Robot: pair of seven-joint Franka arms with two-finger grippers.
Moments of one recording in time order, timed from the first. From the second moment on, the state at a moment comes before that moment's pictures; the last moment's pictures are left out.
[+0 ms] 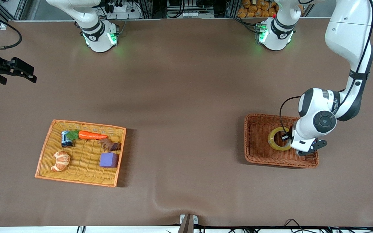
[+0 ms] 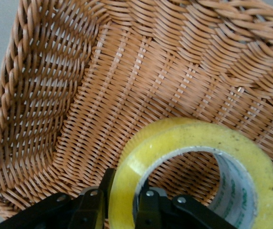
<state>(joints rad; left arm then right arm) 0.01 0.53 -0.13 -1.84 0.22 2.24 -0.65 -0.01 0.01 0.03 -1.49 0.00 1.45 -0.02</state>
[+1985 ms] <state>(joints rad) 0.14 0.10 -0.22 -1.44 0.08 1.55 -0.14 0.00 0.00 0.03 -1.51 0.01 1.45 0.03</state>
